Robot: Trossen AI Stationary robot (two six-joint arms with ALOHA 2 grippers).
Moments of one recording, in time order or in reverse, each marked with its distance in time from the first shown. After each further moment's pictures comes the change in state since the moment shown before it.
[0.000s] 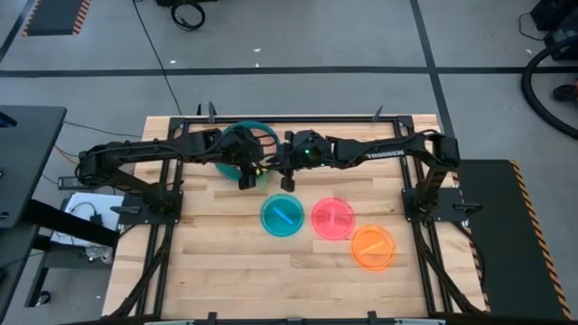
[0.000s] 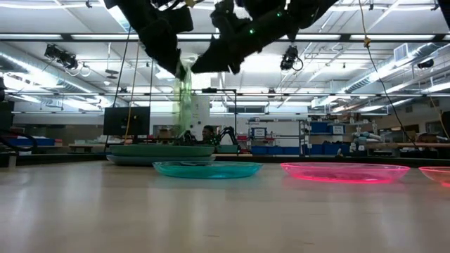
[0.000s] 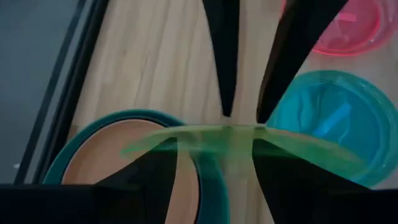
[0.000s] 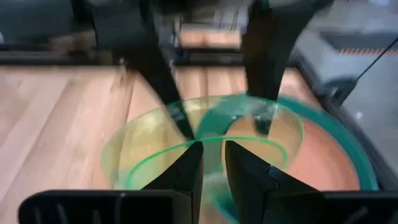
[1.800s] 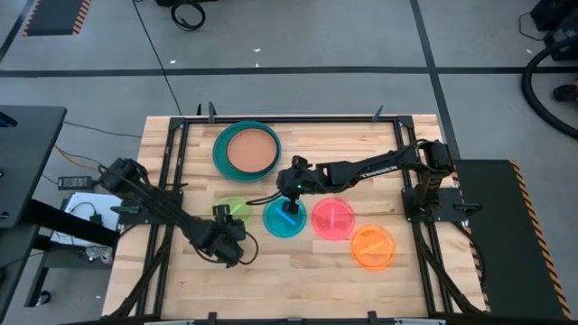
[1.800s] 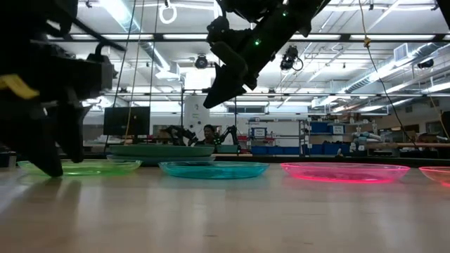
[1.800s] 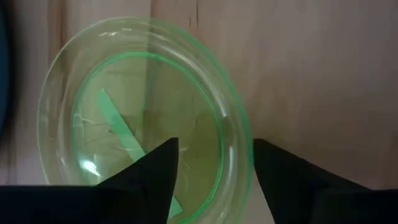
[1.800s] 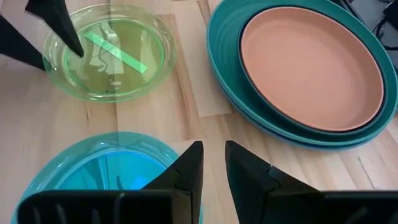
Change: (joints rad) left arm -0.810 0.304 -0.266 -0.100 -0.346 -0.837; right arm 0.181 0.074 -0.005 -0.244 0.321 0.174
